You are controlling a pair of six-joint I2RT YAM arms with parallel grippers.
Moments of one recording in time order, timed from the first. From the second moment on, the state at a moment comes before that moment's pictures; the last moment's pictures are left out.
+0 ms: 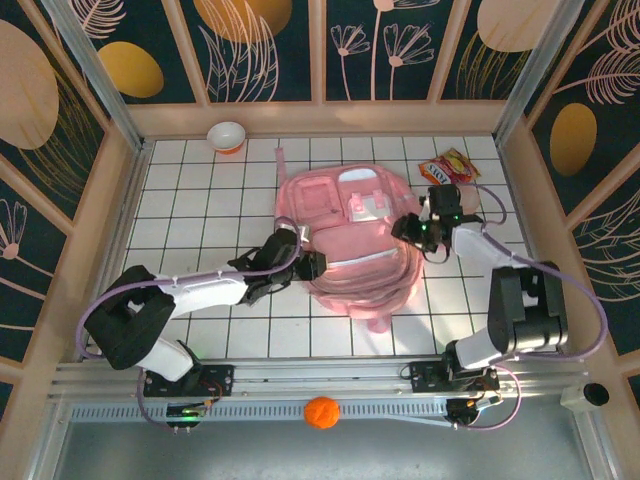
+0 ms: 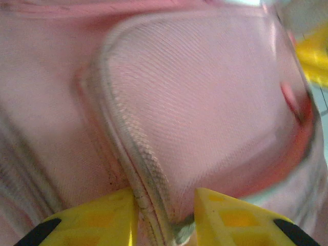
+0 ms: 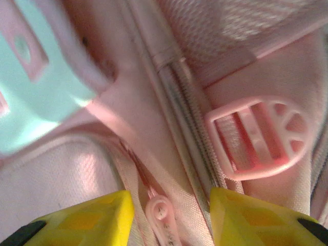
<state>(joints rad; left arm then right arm) -0.83 1.52 0.69 0.15 0.10 -0.76 0.15 1.51 0.89 -0.37 -0.35 0.51</state>
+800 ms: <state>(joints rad) -0.44 1.31 0.72 -0.18 0.34 -0.13 0.26 1.01 0.71 -0.51 -0.53 0.72</state>
